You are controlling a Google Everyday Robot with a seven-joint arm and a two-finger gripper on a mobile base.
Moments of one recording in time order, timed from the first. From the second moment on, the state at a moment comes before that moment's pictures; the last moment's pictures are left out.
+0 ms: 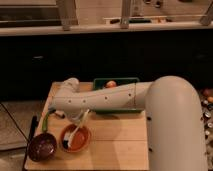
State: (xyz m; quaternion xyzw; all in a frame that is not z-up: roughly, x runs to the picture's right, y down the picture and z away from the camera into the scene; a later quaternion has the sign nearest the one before) arm -0.129 0.193 0.766 -0.31 -0.14 -0.45 0.83
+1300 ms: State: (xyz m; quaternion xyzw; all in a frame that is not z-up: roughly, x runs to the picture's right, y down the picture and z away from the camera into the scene) arm -0.135 0.191 0.783 -0.30 -0.12 -0.46 0.83
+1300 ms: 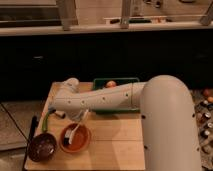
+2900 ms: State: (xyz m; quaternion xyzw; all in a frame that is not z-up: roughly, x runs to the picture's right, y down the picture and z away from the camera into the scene) arm -0.114 0.196 0.792 -0.31 -0.10 -0.45 0.83
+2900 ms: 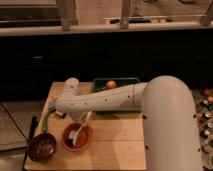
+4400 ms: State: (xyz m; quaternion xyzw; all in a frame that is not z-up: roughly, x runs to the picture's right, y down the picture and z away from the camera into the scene) arm -0.110 0.186 0.806 -0.31 -0.08 -0.44 0.84
